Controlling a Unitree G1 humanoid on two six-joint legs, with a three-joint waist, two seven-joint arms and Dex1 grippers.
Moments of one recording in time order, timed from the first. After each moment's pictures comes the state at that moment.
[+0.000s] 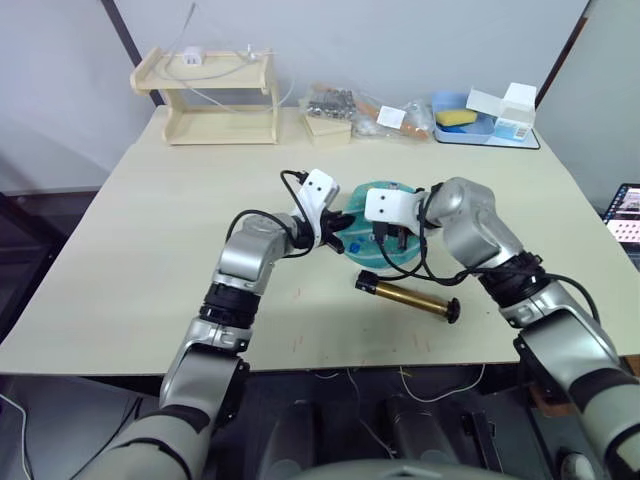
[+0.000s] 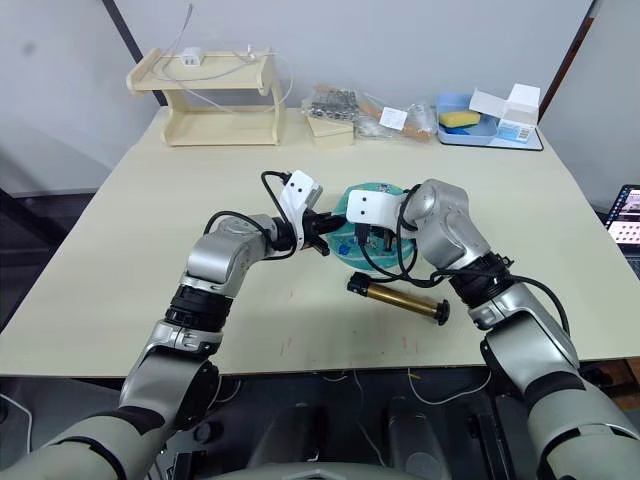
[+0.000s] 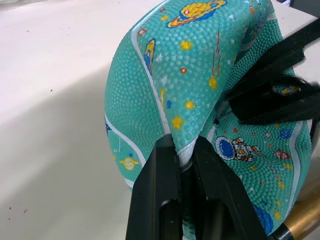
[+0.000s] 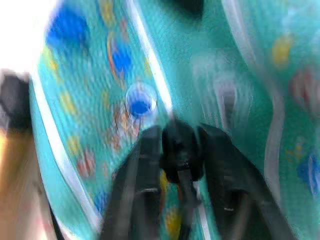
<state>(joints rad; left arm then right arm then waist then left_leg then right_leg) -0.76 0.25 -0.14 0.23 -0.16 0.72 -0.68 -0.88 -0.37 0.45 0.18 -0.44 0.55 1.09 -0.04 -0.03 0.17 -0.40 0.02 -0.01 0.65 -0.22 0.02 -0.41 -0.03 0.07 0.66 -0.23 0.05</state>
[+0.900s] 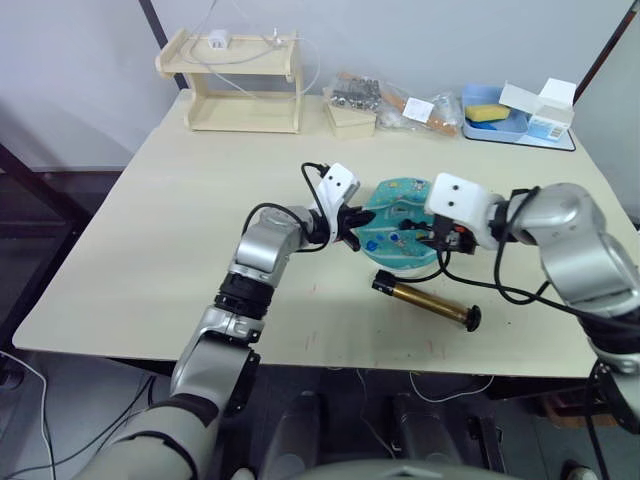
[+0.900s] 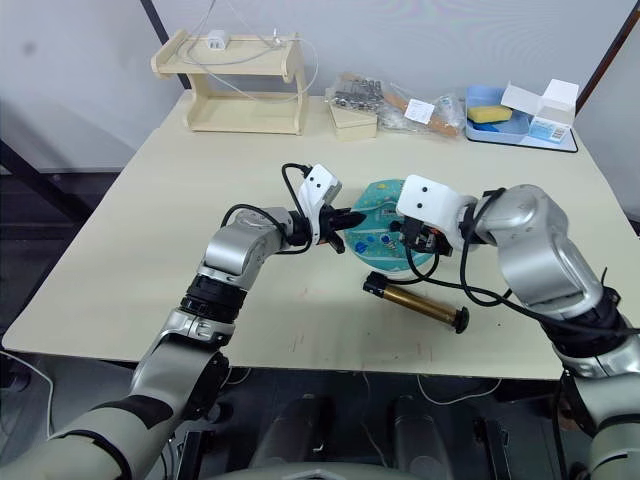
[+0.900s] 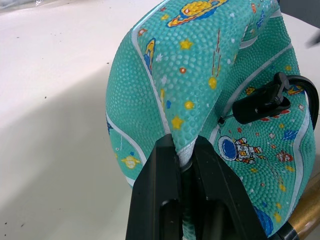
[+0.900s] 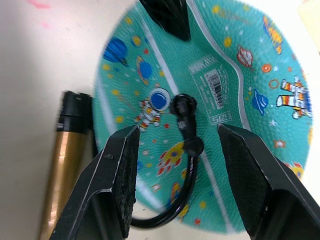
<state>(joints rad) -0.81 0.24 -0.17 0.29 -0.16 0.66 -0.73 -0.74 -0.72 0.35 -0.29 -0.15 0.84 1.06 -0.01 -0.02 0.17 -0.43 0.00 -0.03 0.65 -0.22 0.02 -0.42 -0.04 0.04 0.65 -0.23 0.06</state>
